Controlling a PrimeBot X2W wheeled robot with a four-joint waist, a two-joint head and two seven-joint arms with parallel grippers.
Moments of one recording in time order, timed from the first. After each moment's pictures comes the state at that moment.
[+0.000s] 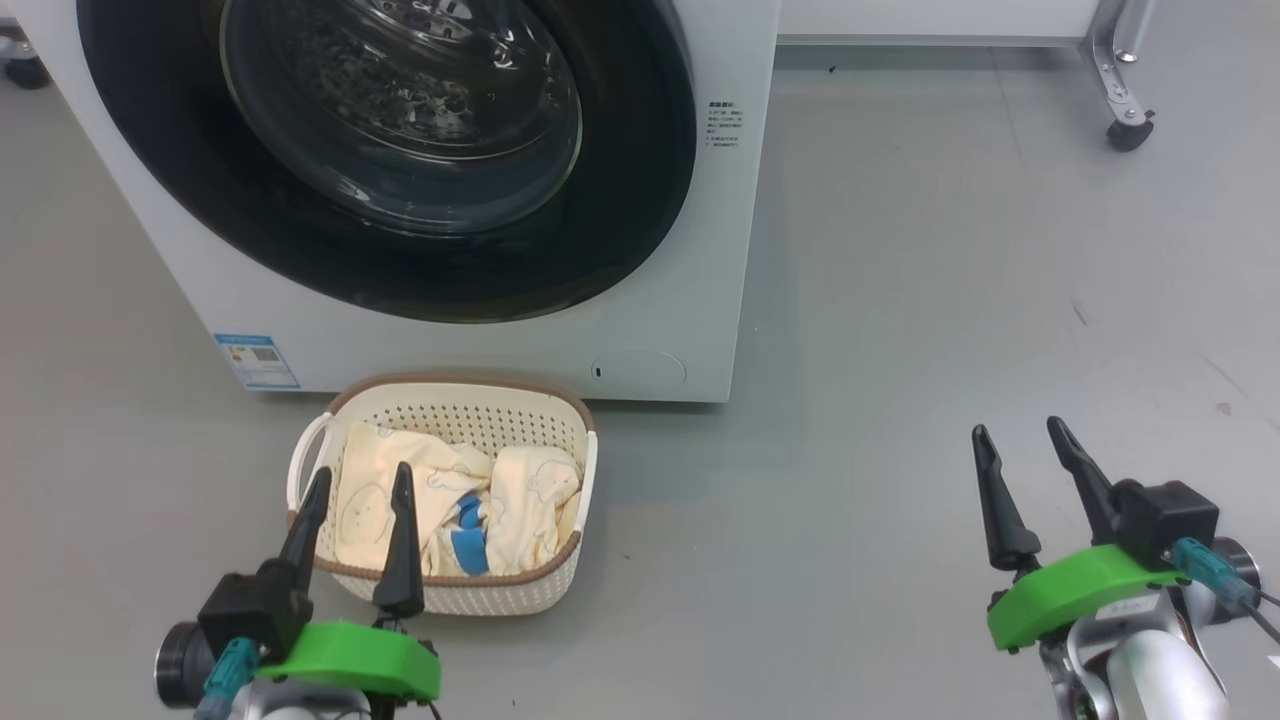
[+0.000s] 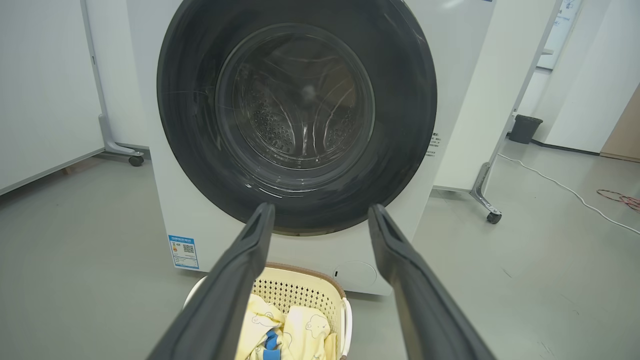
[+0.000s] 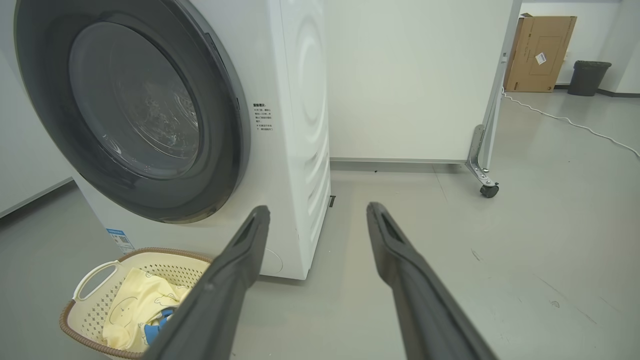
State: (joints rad) left arm -0.11 0.04 -0.13 0.24 -0.20 -0.04 -0.25; right arm -0.09 -0.04 -0.02 0.31 0.09 0.13 -0.25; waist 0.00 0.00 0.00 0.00
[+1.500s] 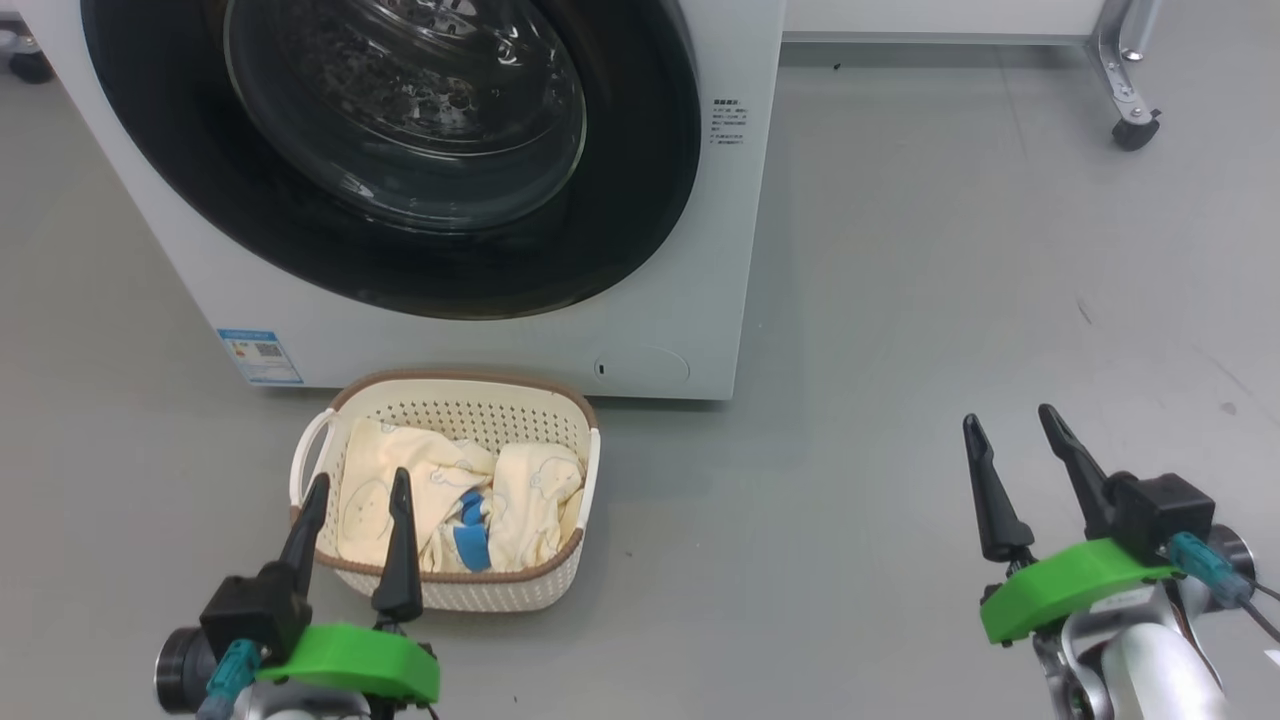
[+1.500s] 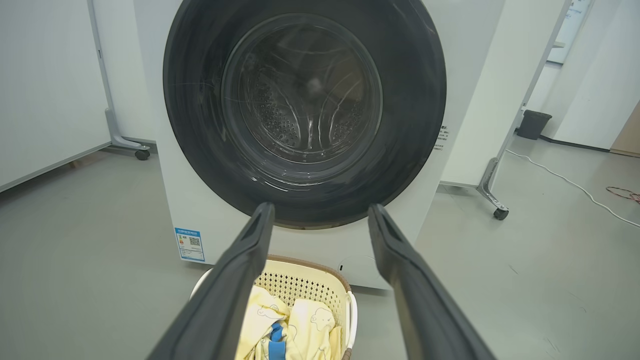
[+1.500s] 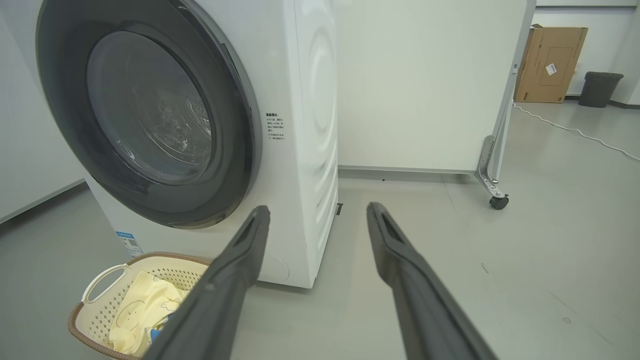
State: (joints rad) left arm -0.11 0.04 -0.13 0.26 -0.20 -0.03 -0.25; right arm -0.09 -0.04 0.00 0.28 0.09 0.13 -0.25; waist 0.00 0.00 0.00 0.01
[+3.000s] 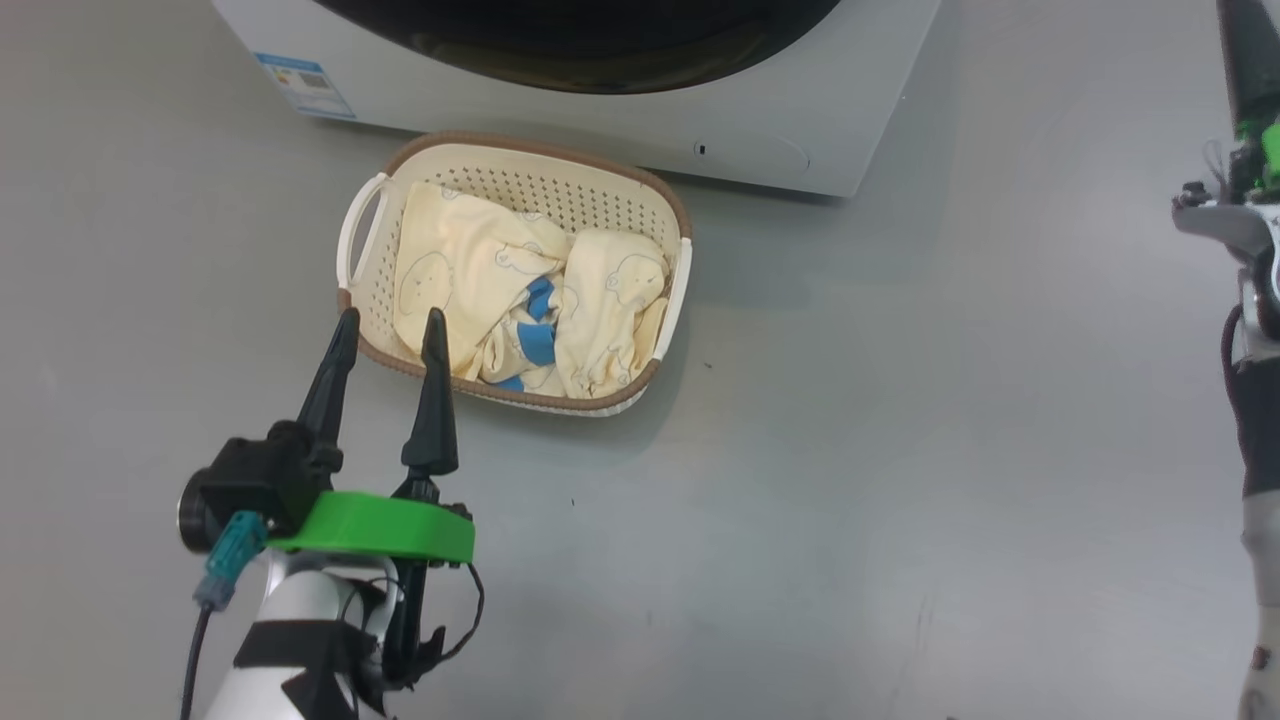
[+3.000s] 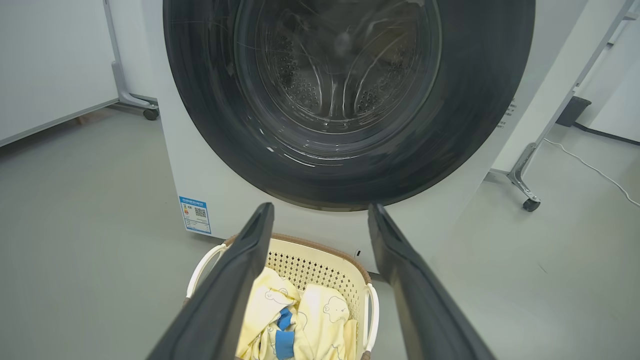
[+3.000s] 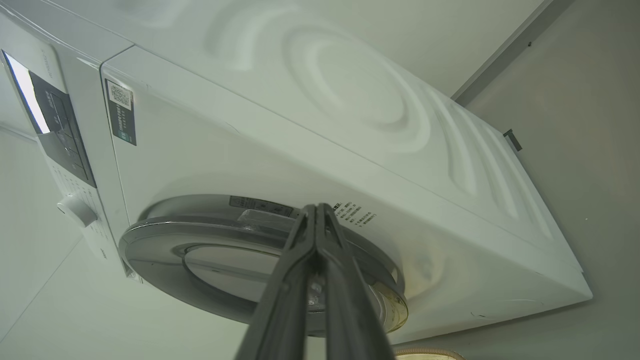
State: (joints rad) left arm -0.32 0.03 -0.21 0.21 -0.27 -0.02 -0.25; right arm -0.72 -0.19 -0.06 0.37 1.22 0.13 0.12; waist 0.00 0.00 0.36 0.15
